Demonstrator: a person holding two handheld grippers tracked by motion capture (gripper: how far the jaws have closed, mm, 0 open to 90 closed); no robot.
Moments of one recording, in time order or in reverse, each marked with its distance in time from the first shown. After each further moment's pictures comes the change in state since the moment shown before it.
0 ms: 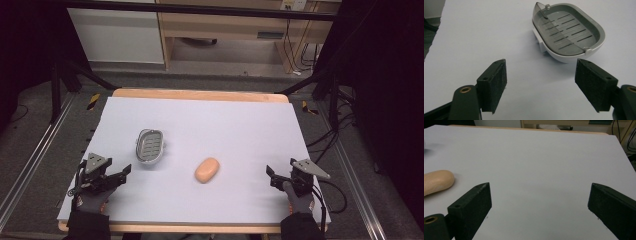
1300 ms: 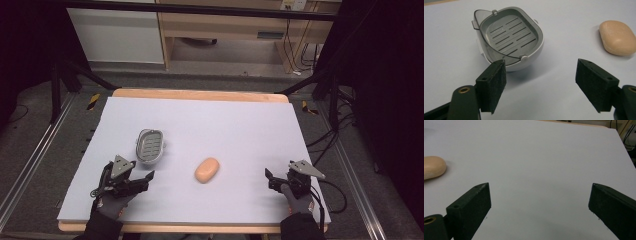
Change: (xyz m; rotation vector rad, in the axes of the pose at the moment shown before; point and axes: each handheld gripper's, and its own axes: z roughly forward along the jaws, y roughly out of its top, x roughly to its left) left arm -0.057 0.009 0.007 0.016 -0.128 0.115; right arm 0.003 -0.005 0.004 0.066 -0.025 -0.040
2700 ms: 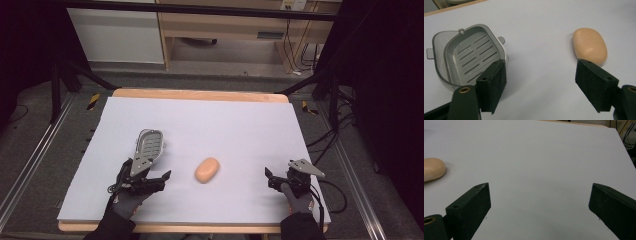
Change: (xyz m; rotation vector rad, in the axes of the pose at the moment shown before) left arm -0.035 0.027 0.012 0.004 -0.060 0.070; right arm 0.000 0.003 0.001 0.006 -0.004 0.008
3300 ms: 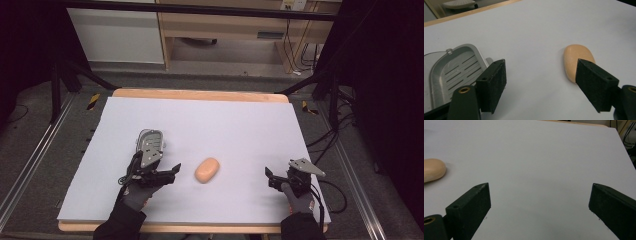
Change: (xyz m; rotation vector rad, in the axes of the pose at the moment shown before) left arm -0.018 0.028 0.016 -0.021 -0.029 0.010; right arm -0.001 0.002 -0.001 0.007 0.002 0.004
